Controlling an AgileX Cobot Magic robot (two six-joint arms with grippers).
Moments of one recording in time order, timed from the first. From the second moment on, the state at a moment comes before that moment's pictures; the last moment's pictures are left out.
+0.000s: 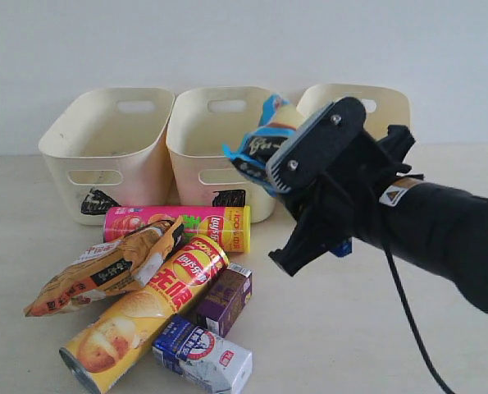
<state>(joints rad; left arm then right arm) -0.03 0.00 0.00 -0.05 0.30 -0.09 0.74 1.44 -0.66 0.54 -0.41 -0.92</state>
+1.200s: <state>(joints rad) -0.03 0.00 0.00 -0.05 0.30 -0.09 0.26 1.86 -1.44 0.55 0.19 -0.85</state>
